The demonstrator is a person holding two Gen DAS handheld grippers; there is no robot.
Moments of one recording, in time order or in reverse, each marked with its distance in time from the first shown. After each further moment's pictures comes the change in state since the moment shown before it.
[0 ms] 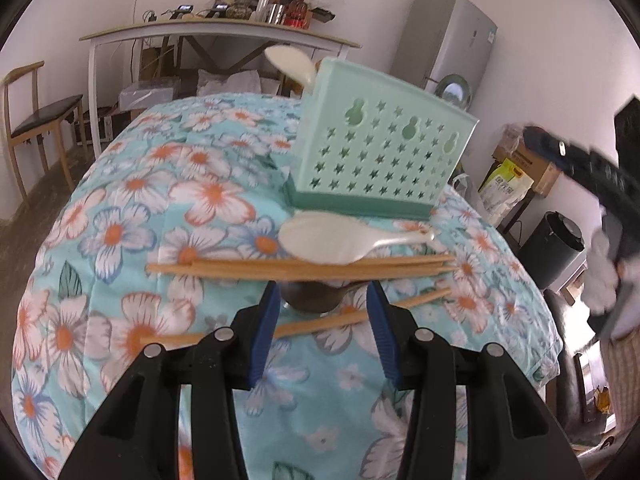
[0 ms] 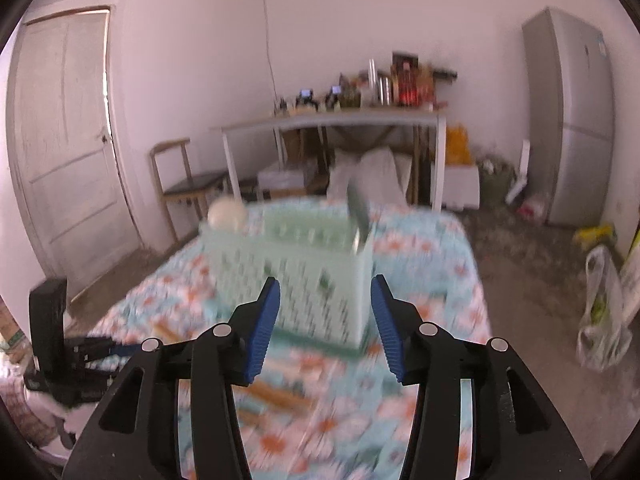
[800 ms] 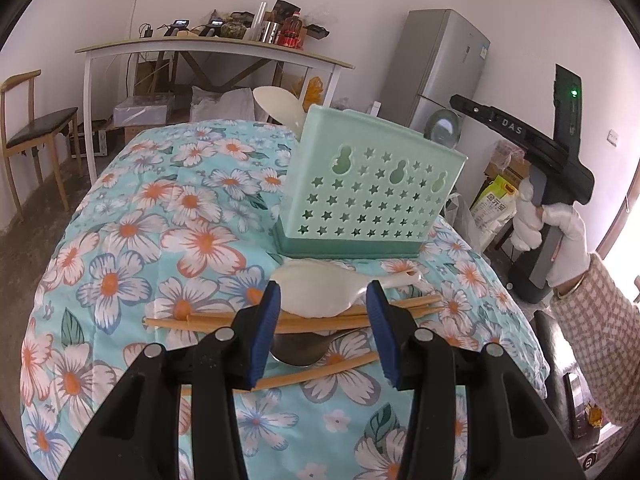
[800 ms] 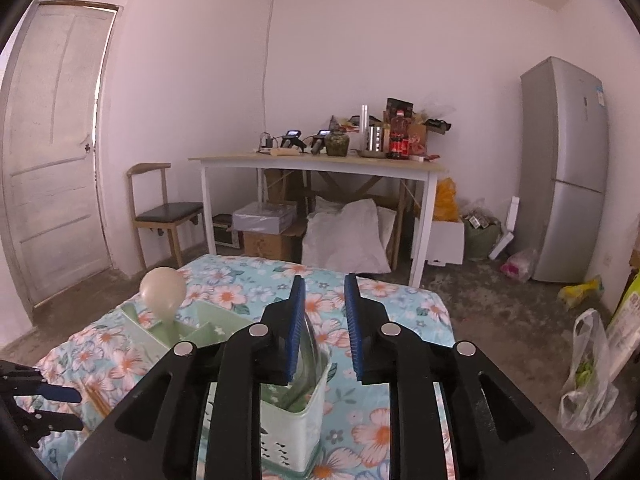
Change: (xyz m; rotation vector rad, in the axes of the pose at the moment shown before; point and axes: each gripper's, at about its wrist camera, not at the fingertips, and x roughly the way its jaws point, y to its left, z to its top) left arm -0.008 -0.004 0.031 0.006 -0.070 -0.036; right arm 0.045 -0.016 0.061 -0.107 -0.190 -0.078
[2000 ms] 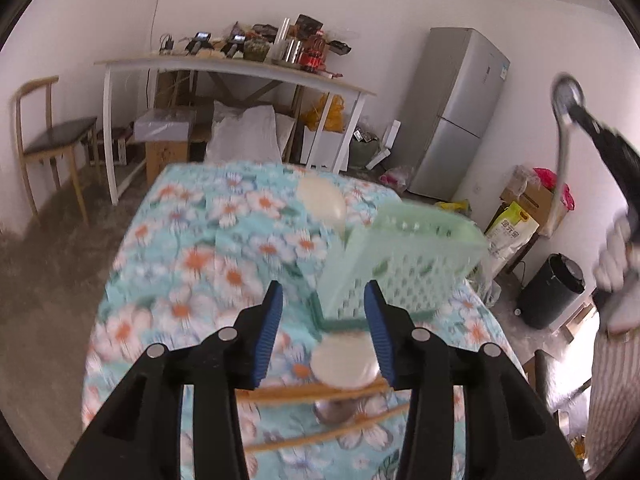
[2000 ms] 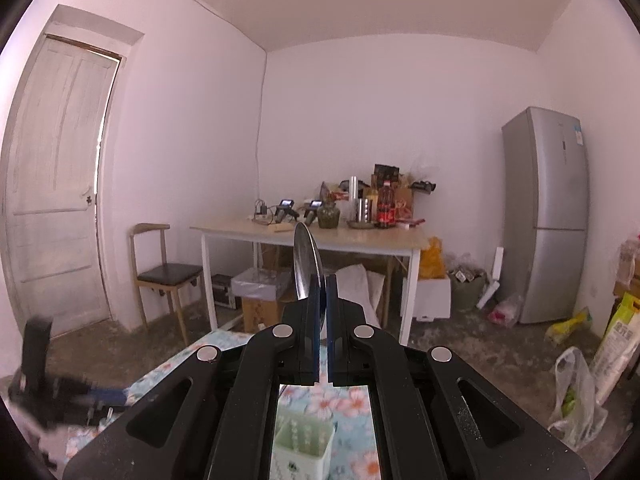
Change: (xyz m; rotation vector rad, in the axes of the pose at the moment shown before) left arm -0.029 0.025 0.067 -0.054 -0.028 0.050; right arm -0.082 0.005 0.082 0.015 -0.207 -0.045
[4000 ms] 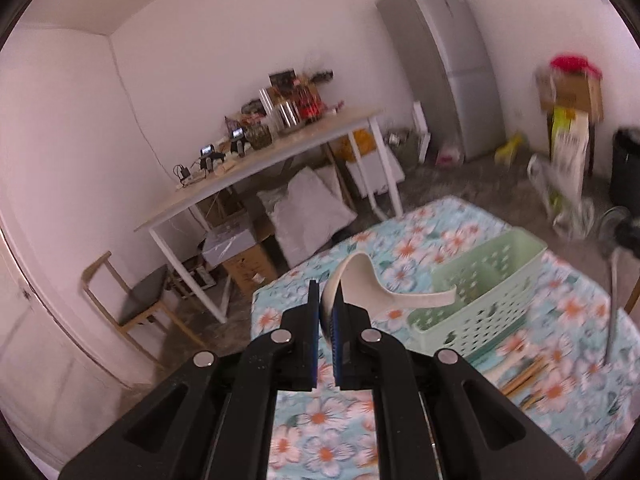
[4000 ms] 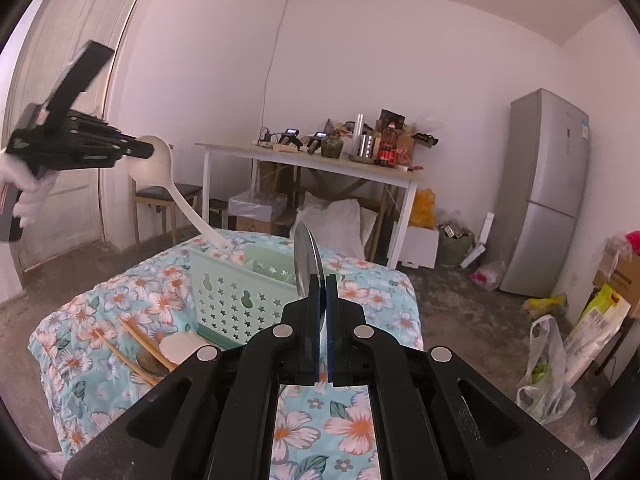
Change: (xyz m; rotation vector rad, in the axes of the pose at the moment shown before) left arm -0.025 -0.076 0.098 0.557 -0.076 0.403; right arm -0.056 0.029 -0.101 -0.128 0.212 -0.032
